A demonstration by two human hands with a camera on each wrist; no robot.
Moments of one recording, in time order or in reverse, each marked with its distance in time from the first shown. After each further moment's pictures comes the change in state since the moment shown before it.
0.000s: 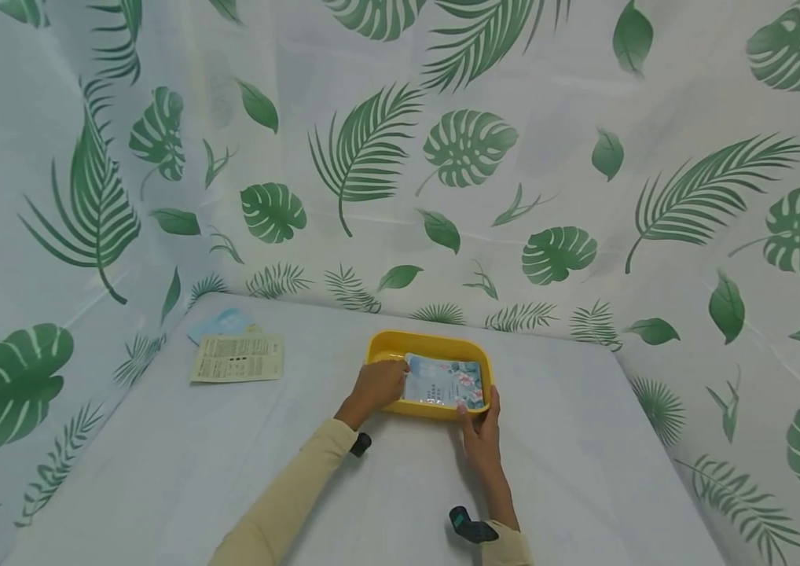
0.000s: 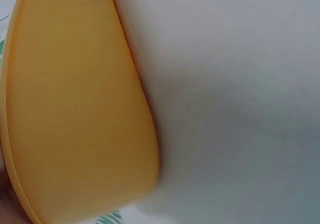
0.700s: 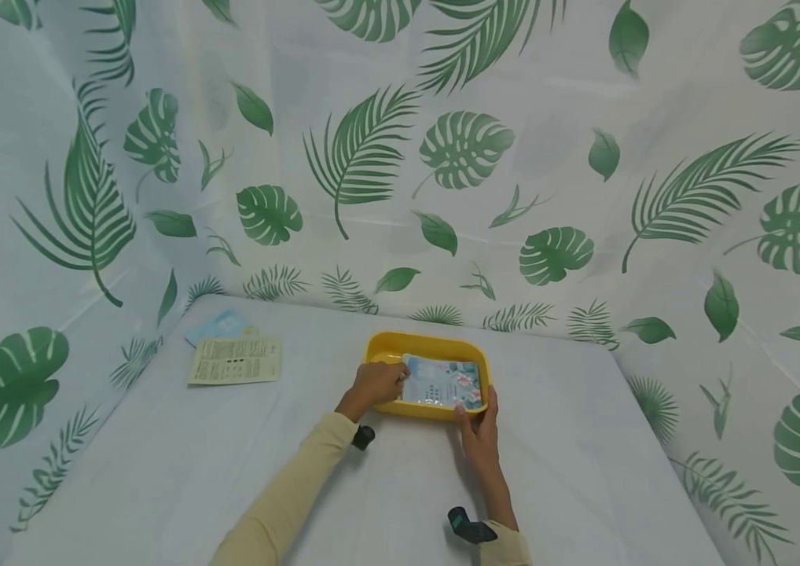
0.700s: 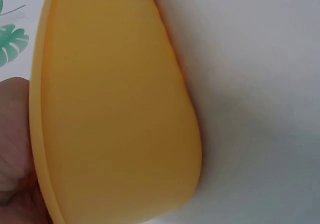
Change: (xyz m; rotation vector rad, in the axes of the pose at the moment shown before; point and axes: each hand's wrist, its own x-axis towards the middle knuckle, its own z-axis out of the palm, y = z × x) left_hand 0.003 0.002 -0.009 0.011 -0.140 -0.024; right_hand 0.001 0.004 0.001 -0.001 0.008 -0.022
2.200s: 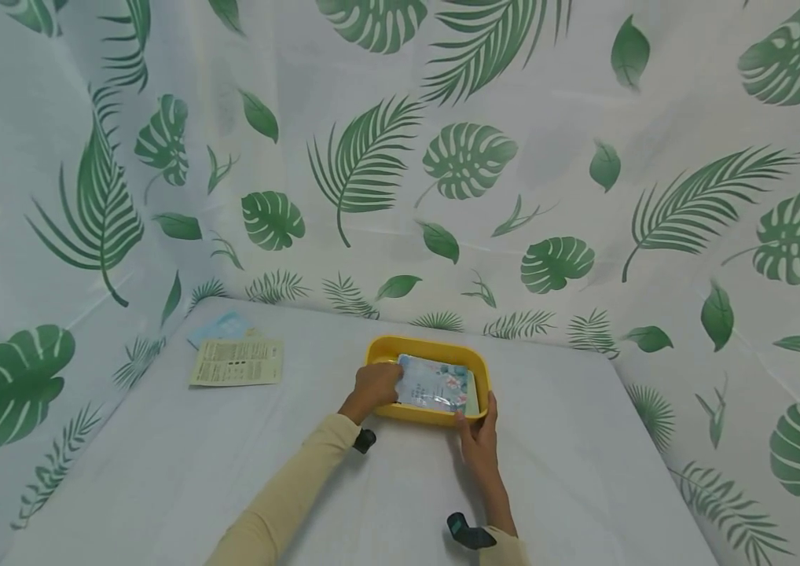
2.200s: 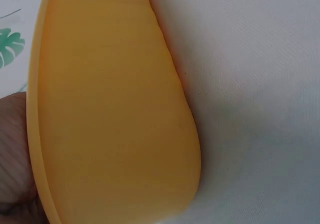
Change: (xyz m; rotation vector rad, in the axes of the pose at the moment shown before) left_hand 0.005 0.003 -0.003 0.006 0.006 -0.112; right_hand -0.002 -0.002 0.000 -0.020 0.006 0.007
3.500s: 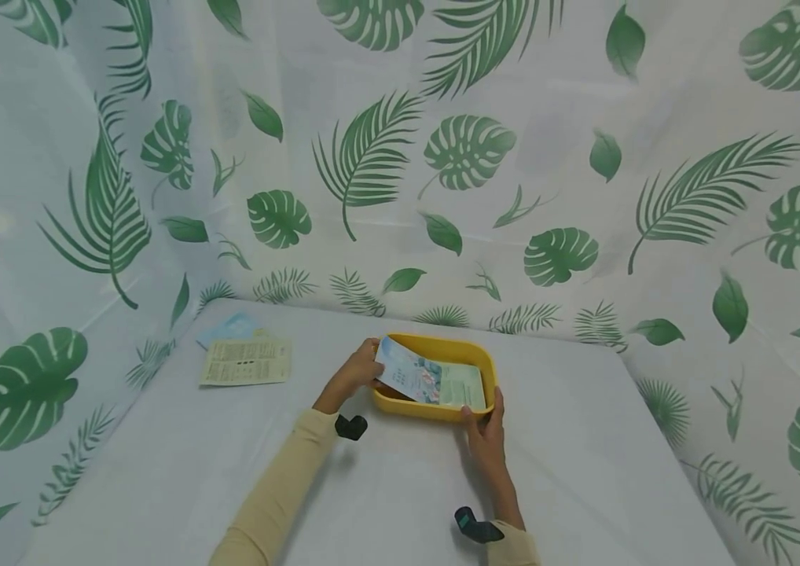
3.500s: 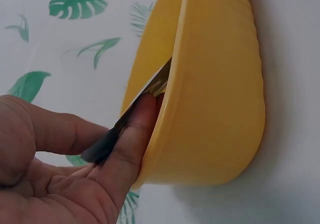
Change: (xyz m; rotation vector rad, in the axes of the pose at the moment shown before) left_hand -0.016 -0.040 -0.027 -1.081 -0.084 -0.151; right_hand 0.002 0.004 -0.002 -0.014 0.007 -0.016
